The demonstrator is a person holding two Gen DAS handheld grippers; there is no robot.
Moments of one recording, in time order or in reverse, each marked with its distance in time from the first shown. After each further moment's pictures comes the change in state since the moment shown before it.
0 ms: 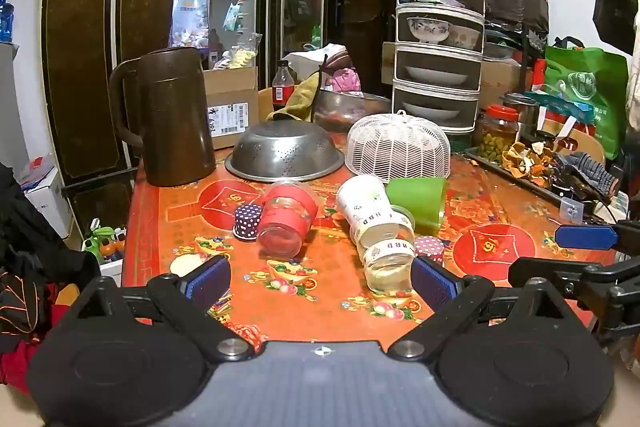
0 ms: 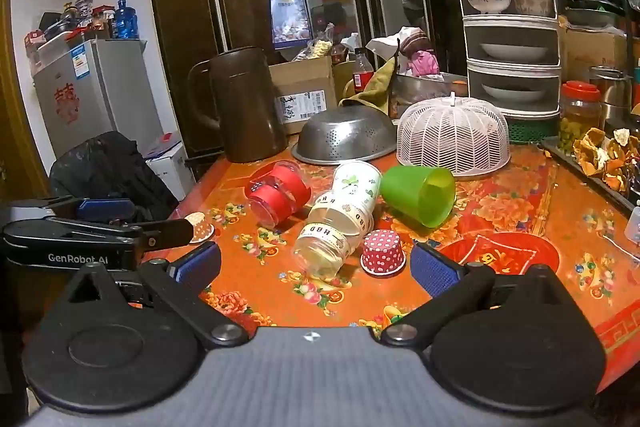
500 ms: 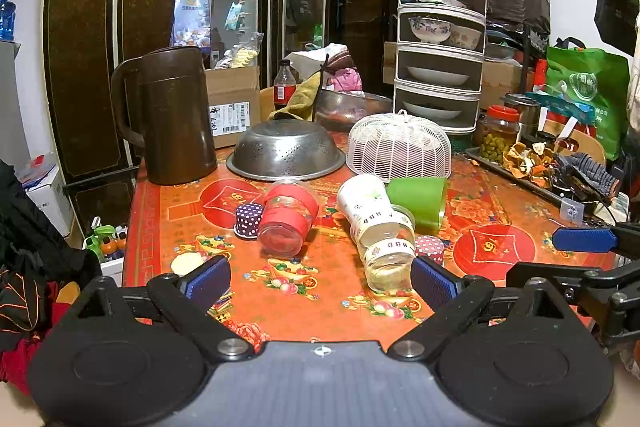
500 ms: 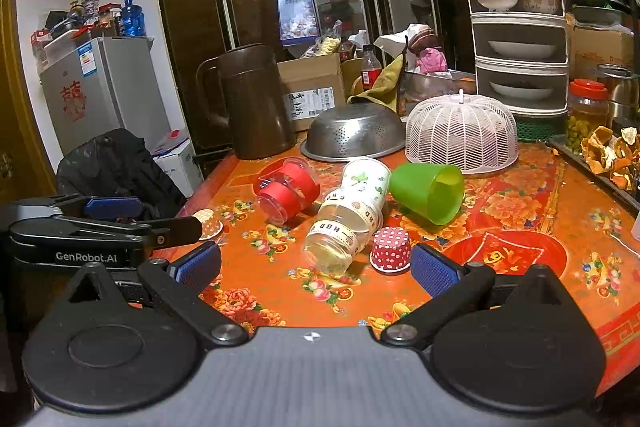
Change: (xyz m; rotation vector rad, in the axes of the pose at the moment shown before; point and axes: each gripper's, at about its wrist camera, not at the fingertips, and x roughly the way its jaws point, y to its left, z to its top) left arm -0.002 0.001 -0.002 -0.007 -0.001 0.003; right arm -0.002 0.003 -0.002 -0.001 0.003 0.022
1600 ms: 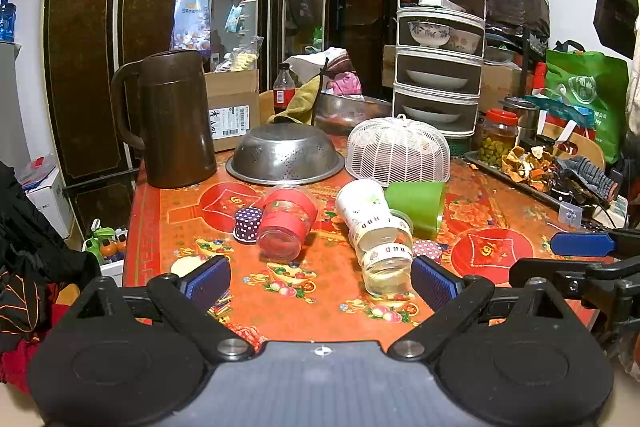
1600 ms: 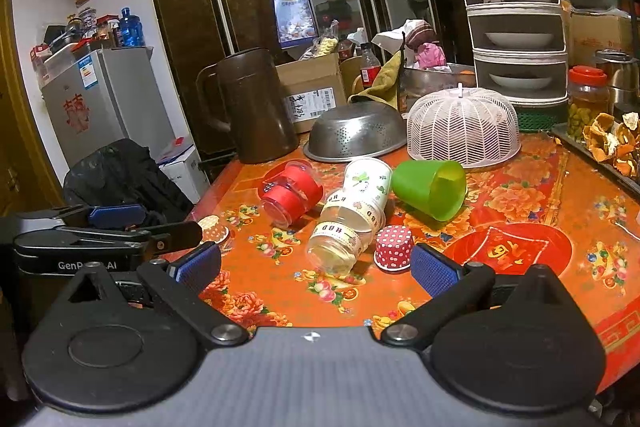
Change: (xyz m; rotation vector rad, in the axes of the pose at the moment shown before) left arm -0.002 -0.001 0.005 0.000 -0.005 -0.001; right arm -0.002 -0.009 0.004 0.050 0.006 0.029
